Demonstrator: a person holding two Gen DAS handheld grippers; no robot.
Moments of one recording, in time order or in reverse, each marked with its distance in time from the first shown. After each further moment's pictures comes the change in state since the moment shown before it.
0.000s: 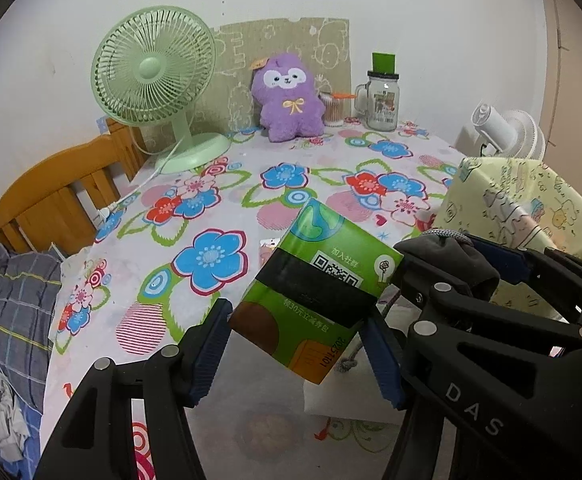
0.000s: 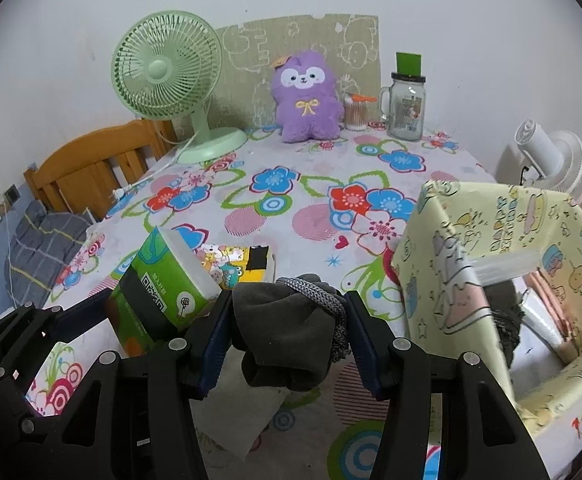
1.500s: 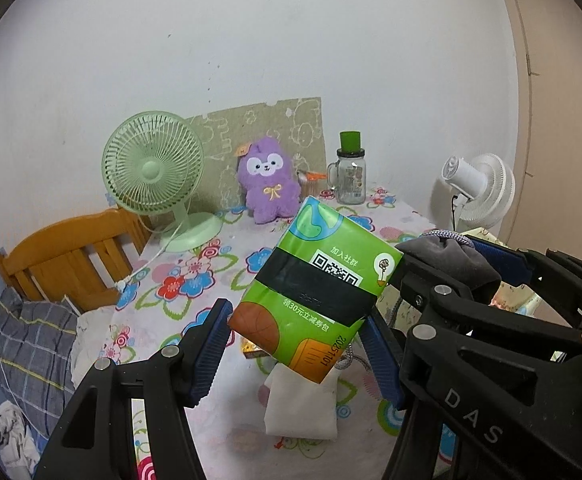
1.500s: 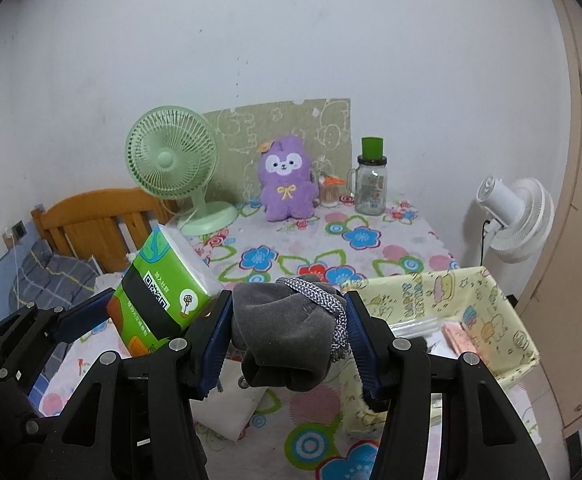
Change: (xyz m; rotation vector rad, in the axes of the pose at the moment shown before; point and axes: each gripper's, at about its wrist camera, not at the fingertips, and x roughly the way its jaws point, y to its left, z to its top) left arm -0.094 -0.043 0.043 0.044 -0.191 0.000; right arm -0.118 -0.022 0.034 0.002 -0.196 -0.036
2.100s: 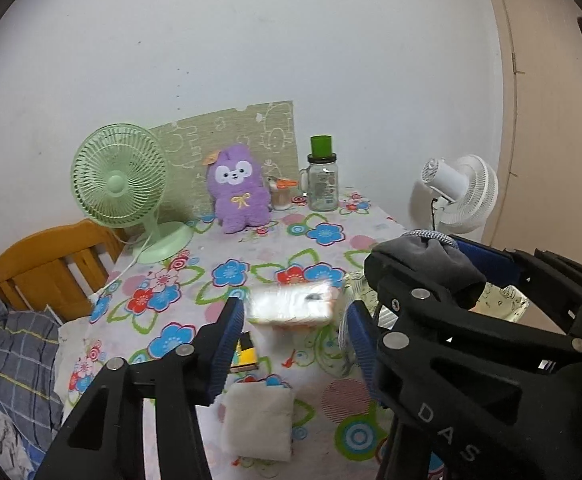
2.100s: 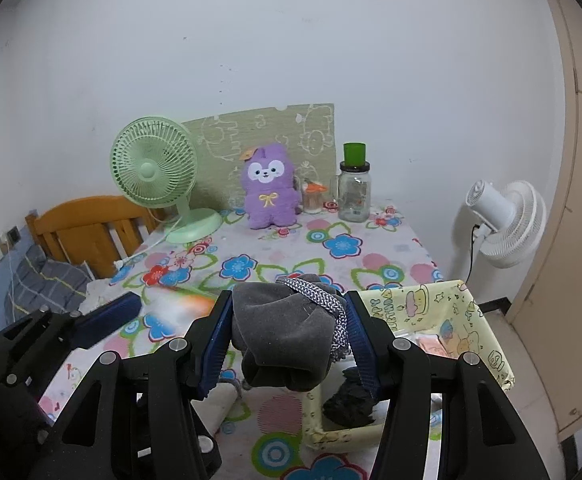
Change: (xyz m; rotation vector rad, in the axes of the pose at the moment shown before) left arm 0.013 -0.039 0.020 0.016 0.000 -0.061; right arm -0.002 -0.034 0.014 0.006 -0.004 -0.014
